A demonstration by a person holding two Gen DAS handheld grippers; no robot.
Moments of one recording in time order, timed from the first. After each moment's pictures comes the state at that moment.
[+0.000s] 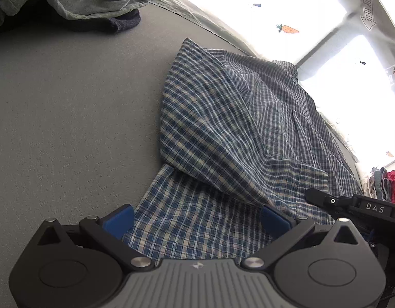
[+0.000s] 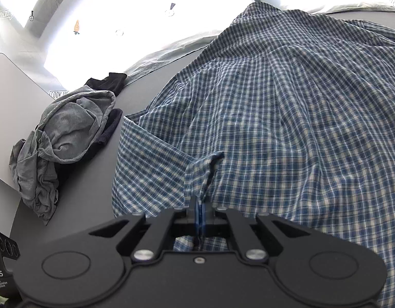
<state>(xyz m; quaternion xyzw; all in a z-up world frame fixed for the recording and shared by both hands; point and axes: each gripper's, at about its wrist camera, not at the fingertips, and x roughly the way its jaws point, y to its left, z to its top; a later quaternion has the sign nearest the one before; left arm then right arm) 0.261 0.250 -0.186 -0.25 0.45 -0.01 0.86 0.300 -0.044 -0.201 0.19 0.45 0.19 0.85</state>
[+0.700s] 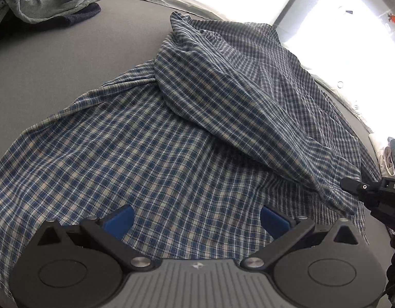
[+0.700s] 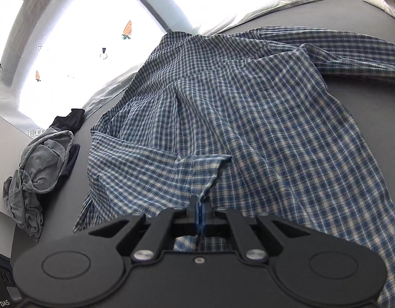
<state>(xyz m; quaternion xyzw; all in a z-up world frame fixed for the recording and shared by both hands) 0.260 0.083 -0.172 -0.21 0.47 0.05 0.85 0.315 -0.239 -0.202 0.23 0.46 0.15 0.85</state>
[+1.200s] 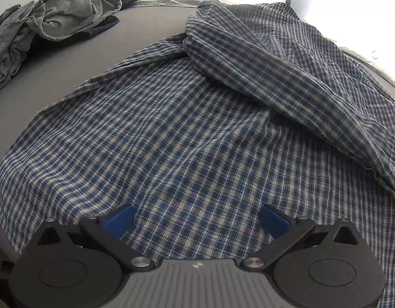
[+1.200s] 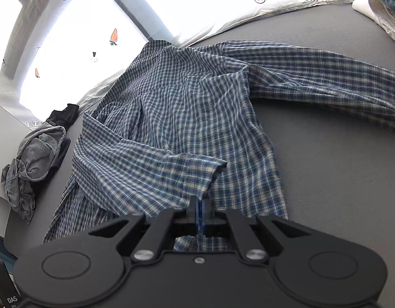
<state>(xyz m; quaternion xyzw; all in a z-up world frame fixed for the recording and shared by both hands) 0.256 -0.025 -0.186 -0.10 0.49 0.19 0.85 0.337 -0.337 -0.208 0.19 0.46 0.17 0.85</state>
